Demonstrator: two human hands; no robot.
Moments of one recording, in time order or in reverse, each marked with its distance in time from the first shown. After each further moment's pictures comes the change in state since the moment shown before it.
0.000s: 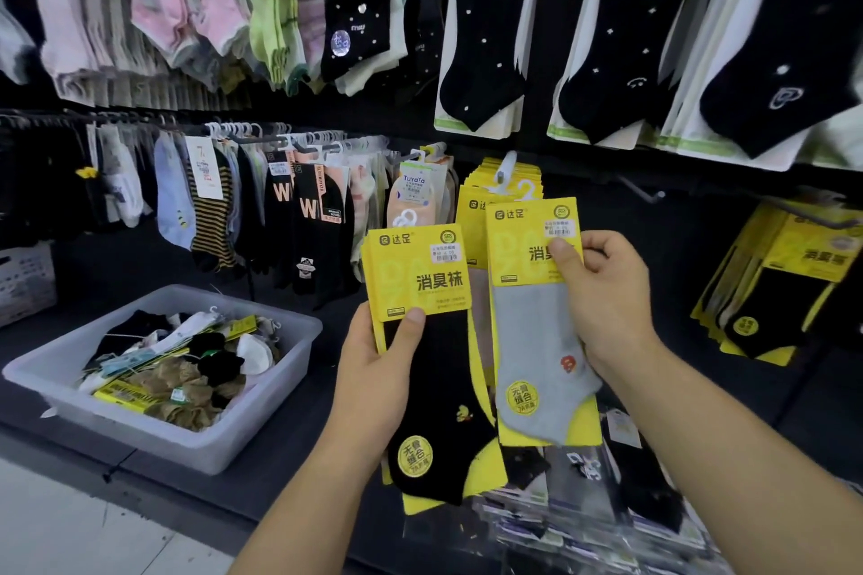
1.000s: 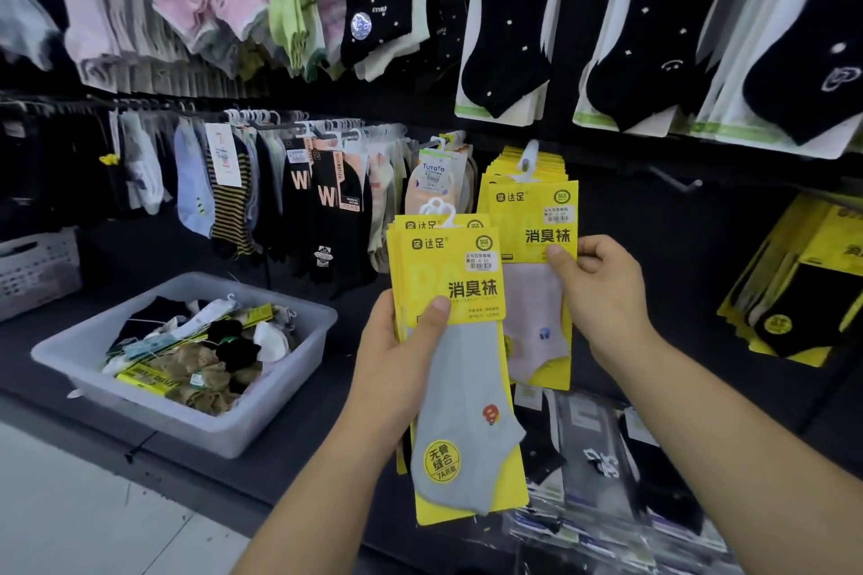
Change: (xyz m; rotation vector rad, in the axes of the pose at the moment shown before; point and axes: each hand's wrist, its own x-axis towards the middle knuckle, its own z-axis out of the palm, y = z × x) left_hand 0.002 0.004 -0.002 -0.043 -0.019 -0.065; right_hand 0.004 0.022 0.016 -0.109 -0.063 0.053
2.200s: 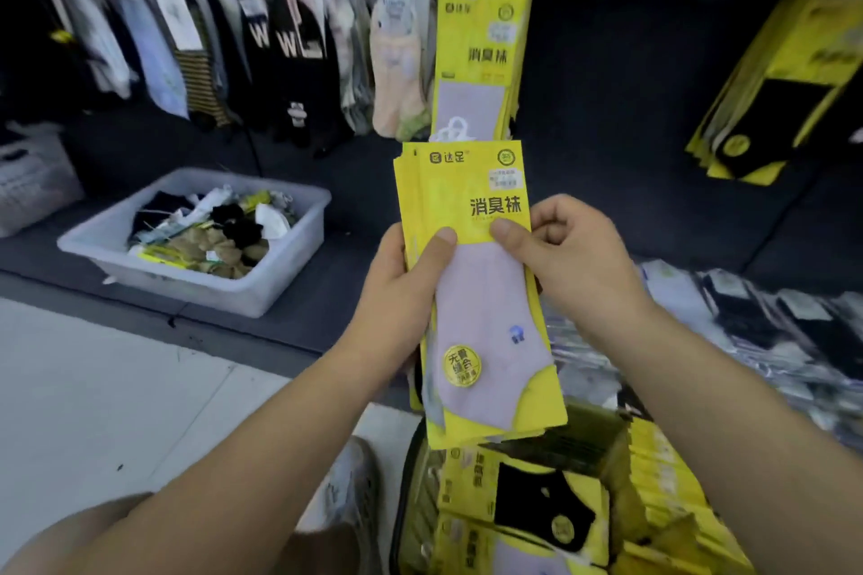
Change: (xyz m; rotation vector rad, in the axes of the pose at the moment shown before) left_hand -0.116 -0.026 0.003 0.096 -0.128 -0.169; right_hand -0.165 0.000 -0.061 0.024 -0.303 0.167
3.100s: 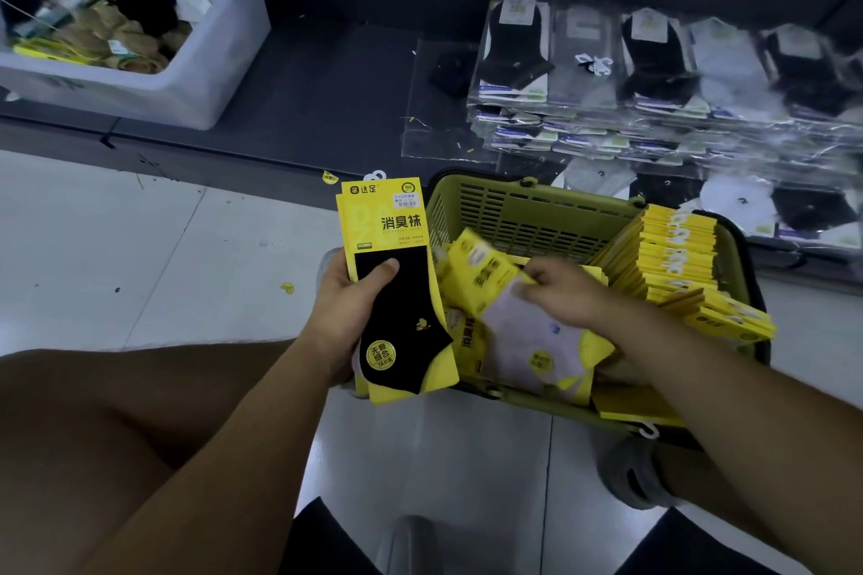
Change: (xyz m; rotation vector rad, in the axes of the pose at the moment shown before) left_hand -0.110 -0.207 -0.087 0.019 0.144 -0.643; right_hand -0.129 0.263 -0.001 -0.522 -0.589 0.605
